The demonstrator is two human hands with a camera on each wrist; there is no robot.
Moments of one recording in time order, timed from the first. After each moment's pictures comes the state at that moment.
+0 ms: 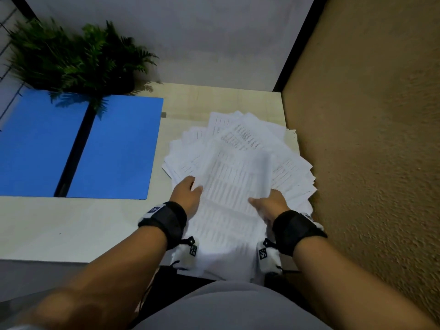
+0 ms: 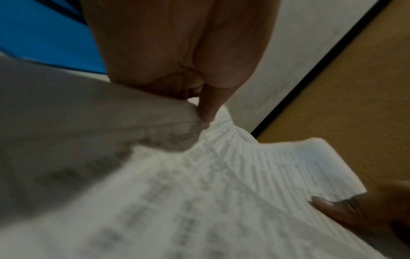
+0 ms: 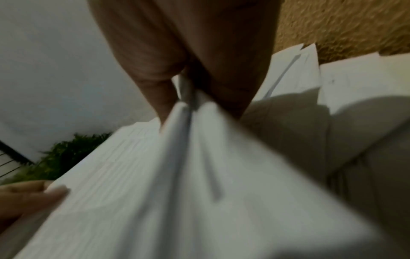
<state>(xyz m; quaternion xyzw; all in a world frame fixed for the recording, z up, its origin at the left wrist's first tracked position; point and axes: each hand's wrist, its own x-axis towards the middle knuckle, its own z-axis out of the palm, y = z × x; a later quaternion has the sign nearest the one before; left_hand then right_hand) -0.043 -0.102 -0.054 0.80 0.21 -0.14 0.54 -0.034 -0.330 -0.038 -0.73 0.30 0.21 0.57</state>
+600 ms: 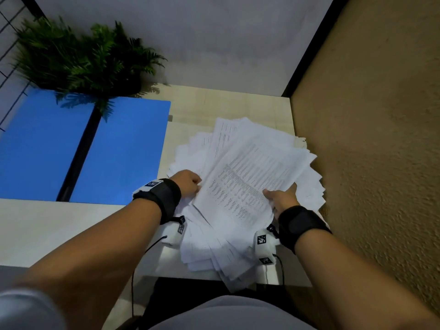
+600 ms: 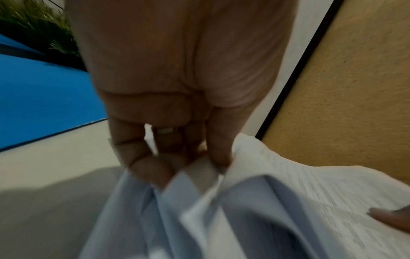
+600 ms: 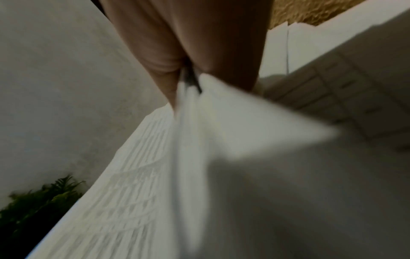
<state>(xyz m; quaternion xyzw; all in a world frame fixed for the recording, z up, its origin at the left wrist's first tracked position) 0.024 -0.057 -0.041 0.88 0.10 -0.32 0.34 0.014 -0.324 -0.042 -0.63 0.39 0.16 0.65</state>
